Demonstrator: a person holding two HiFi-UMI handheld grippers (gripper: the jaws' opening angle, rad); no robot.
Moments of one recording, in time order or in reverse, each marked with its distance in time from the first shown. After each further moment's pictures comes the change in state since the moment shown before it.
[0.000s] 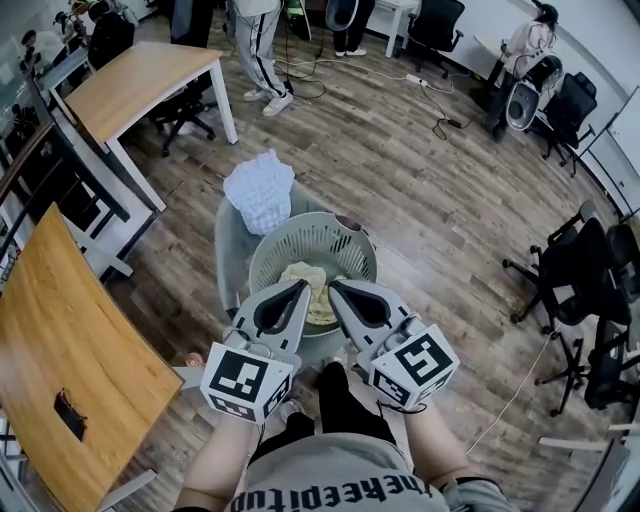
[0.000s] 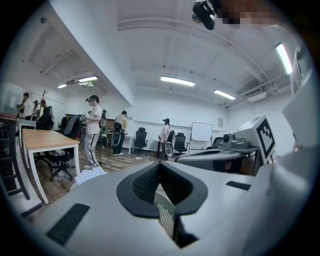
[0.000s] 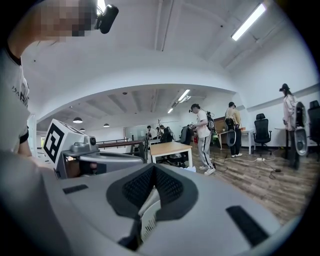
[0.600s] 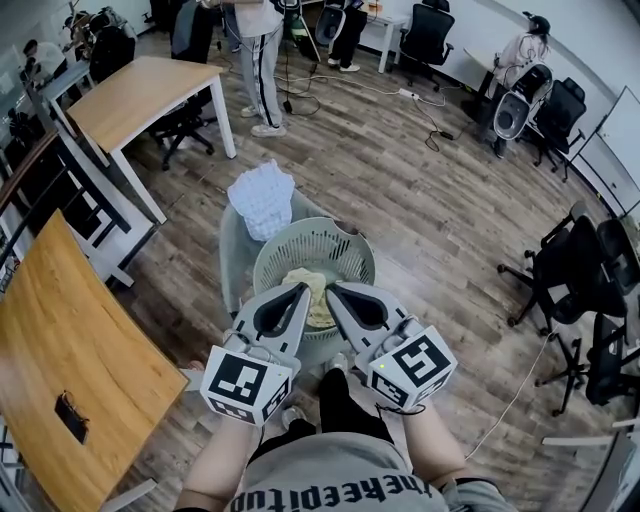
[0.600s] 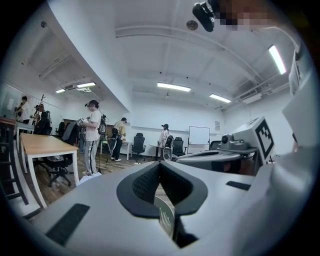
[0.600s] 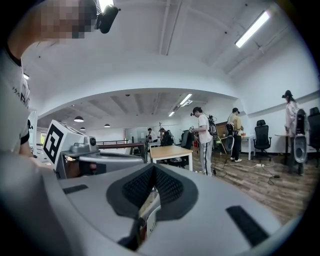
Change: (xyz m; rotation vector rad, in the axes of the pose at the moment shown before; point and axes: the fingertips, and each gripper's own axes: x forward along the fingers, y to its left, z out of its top) left arm -0.034 -0.013 0.018 0.025 -0.064 -0.024; right arm -0.014 0.034 0.017 -0.042 -0.033 -0.010
